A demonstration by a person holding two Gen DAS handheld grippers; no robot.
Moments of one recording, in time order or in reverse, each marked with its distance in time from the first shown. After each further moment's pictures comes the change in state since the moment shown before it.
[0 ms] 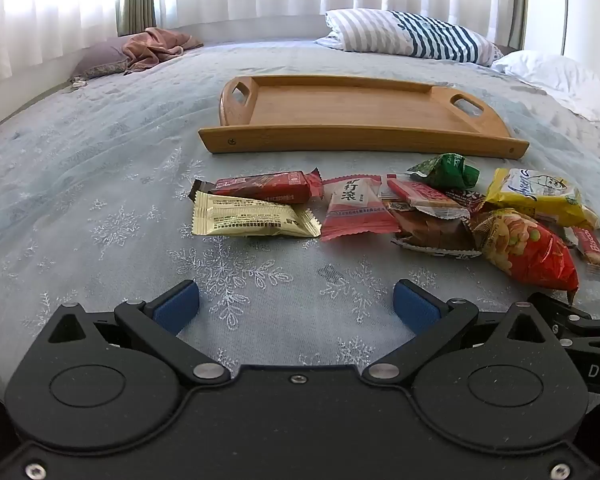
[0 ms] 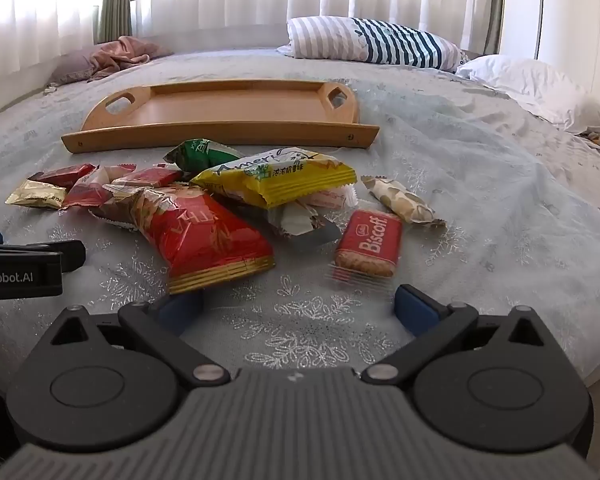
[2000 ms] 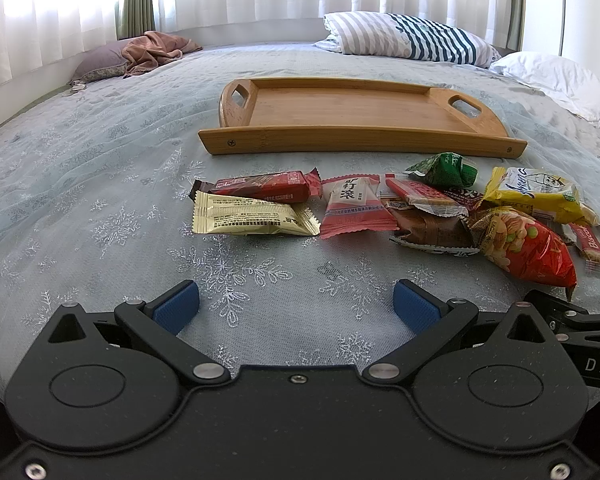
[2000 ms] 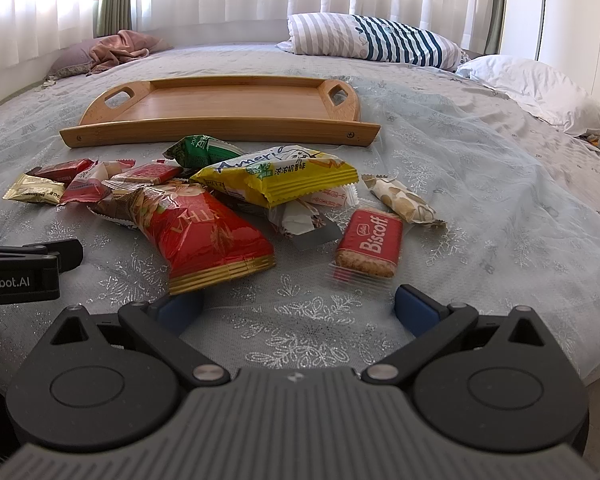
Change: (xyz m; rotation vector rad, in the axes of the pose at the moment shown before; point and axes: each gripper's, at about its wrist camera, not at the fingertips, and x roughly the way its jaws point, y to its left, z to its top) left arm 0.000 0.000 0.000 -0.003 -0.006 -0.001; right arm 0.002 0.003 0.001 -0.010 0.018 -0.007
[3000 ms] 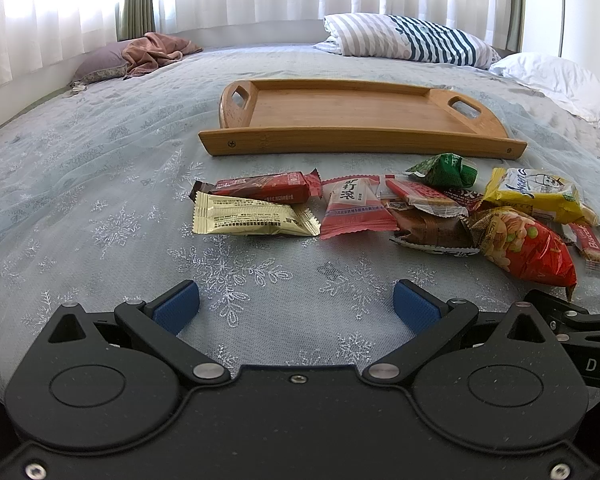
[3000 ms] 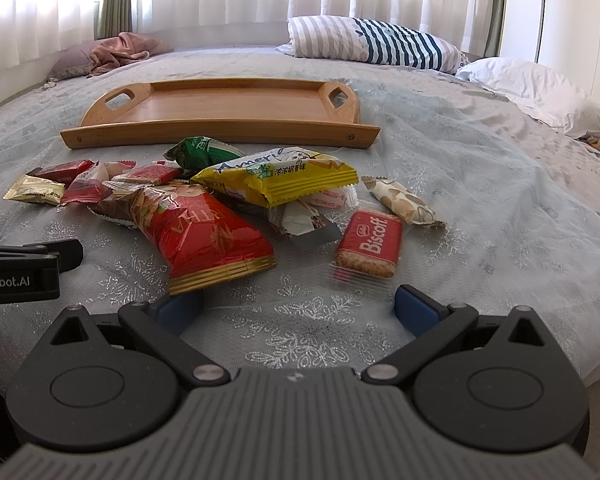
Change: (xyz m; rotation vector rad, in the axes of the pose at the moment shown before) left arm 0.000 0.000 0.000 0.000 -0.001 0.001; right arm -0.001 -0.003 0.001 0.000 -0.004 0.004
